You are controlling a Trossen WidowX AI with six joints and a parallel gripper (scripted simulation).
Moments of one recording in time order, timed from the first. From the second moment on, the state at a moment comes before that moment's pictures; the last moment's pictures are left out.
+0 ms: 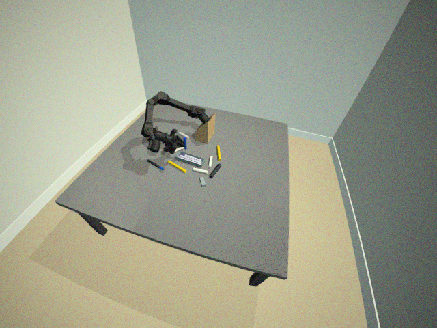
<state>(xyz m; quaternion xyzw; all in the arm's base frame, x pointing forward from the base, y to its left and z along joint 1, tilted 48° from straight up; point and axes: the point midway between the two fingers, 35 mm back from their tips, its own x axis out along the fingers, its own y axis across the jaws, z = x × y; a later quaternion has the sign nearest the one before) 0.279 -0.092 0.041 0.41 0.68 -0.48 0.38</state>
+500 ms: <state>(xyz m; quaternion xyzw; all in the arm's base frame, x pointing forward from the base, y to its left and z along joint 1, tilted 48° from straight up) 0.278 -0.108 0.027 0.41 0.68 -0.48 0.38</state>
